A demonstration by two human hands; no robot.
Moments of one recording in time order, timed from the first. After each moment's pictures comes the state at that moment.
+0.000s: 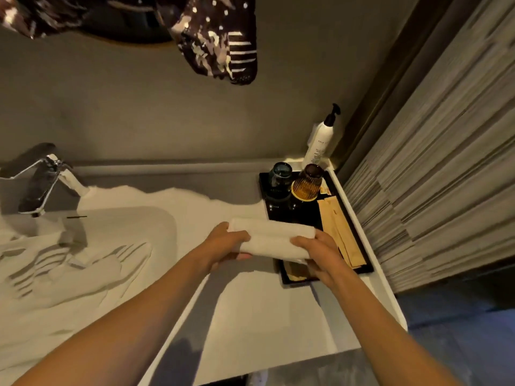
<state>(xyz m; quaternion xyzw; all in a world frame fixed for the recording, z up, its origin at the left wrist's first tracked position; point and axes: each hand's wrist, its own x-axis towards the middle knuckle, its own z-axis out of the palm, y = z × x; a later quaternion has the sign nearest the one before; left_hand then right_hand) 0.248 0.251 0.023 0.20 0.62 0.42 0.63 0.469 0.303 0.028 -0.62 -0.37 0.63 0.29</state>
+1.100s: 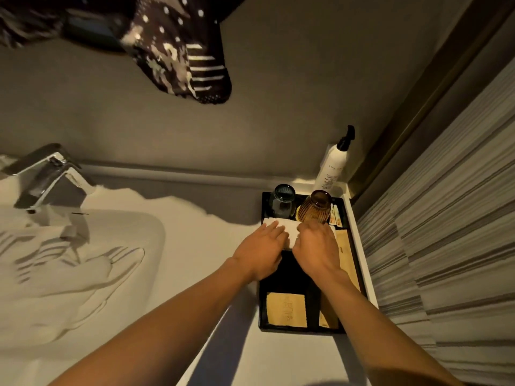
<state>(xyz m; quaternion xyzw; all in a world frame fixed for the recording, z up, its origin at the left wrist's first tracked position) 0.331 0.356 0.000 0.76 0.63 0.07 0.10 0.474 0.427 0.012 -0.49 -0.87 0.04 0.03</state>
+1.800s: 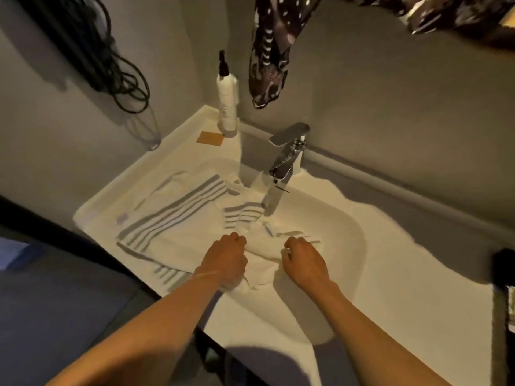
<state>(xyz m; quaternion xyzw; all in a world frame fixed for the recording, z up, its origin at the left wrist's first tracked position) -0.030 0.010 -0.057 0.38 0.90 0.01 0.20 0.091 0.176 -0.060 -0.28 -0.92 0.26 -0.06</state>
